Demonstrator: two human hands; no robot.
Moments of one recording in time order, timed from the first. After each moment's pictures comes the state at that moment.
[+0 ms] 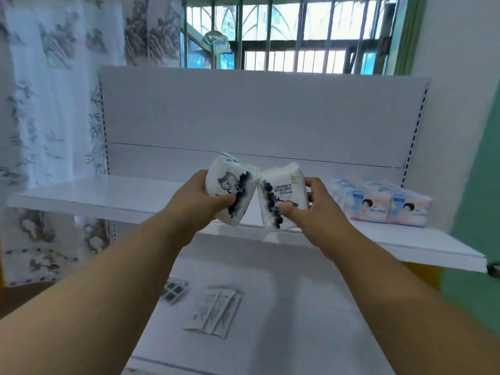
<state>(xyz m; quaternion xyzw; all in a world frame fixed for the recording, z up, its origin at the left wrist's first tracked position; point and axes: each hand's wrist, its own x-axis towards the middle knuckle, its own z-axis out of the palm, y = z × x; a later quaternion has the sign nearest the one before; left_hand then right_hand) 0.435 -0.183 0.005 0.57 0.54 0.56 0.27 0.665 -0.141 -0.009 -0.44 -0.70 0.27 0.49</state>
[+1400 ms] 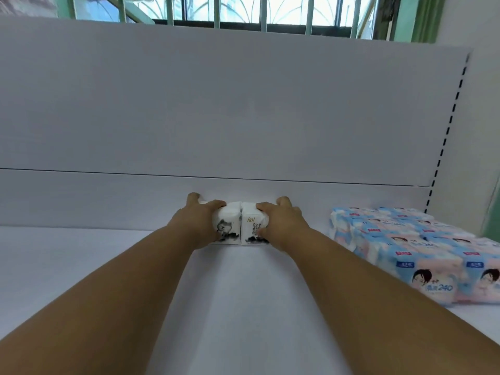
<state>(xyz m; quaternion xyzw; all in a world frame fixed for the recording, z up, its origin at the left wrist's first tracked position) 0.448 0.218 -0.006 0.71 0.68 0.18 0.00 0.650 0.225 -0.010 -0.63 -0.74 0.04 0.22</state>
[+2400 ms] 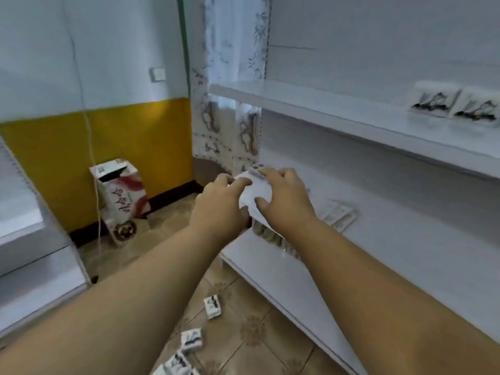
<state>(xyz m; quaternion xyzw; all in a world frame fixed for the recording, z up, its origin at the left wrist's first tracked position) 0.348 -0.406 -0.162 0.47 0.84 0.24 -0.10 0.452 -0.304 -0.146 -0.31 -0.90 0.18 0.24</state>
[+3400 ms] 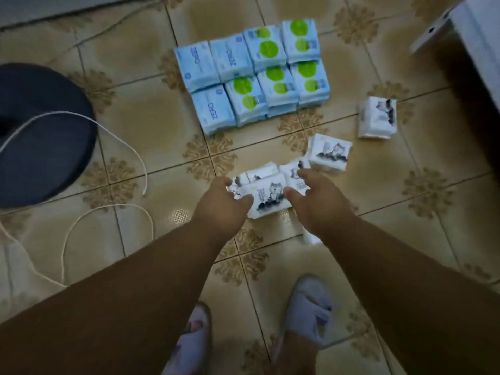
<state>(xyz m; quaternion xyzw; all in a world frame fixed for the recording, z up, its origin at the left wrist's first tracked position) 0.155 -0.725 -0.969 -0.12 0.85 0.36 0.37 0.202 -0.560 -0.963 -0.33 -0.83 0.39 -0.21</state>
